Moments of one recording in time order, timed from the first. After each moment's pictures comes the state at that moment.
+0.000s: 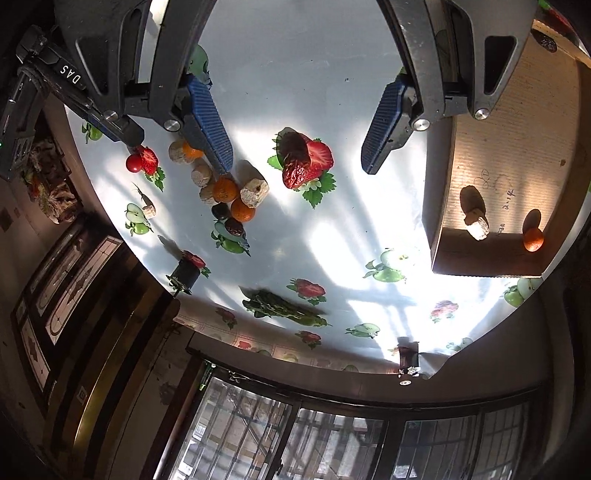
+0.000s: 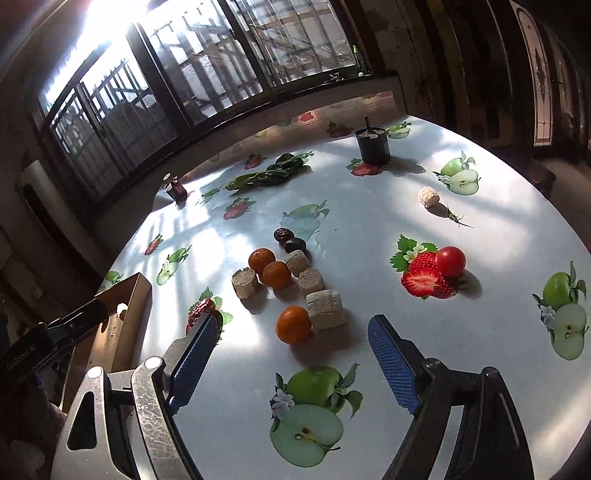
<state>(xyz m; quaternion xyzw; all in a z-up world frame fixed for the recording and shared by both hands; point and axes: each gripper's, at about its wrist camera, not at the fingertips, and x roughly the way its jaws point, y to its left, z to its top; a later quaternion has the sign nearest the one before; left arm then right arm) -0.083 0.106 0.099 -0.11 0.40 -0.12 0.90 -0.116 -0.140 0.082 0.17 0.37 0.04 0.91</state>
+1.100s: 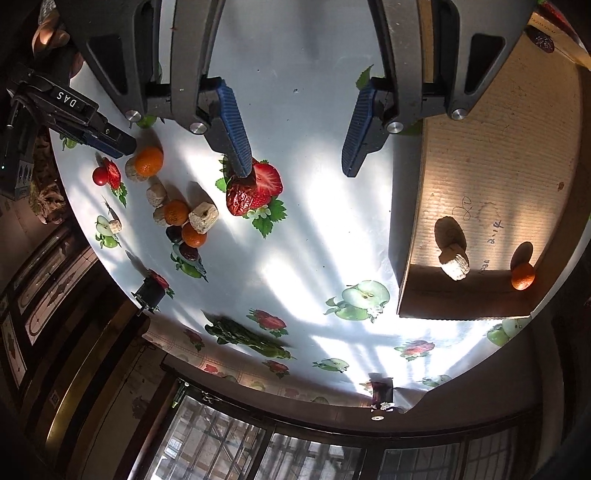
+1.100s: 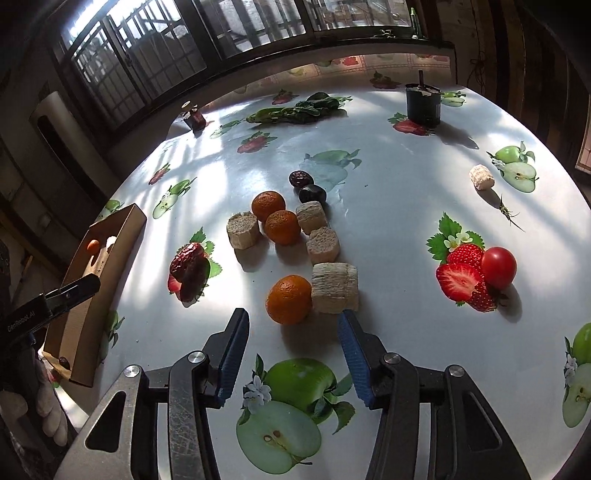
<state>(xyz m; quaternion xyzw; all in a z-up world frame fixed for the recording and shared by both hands) -0.067 0.133 0.061 -0.11 0.44 -0.09 0.89 -0.075 -0.130 0.045 0.10 0.46 0.12 0.87</state>
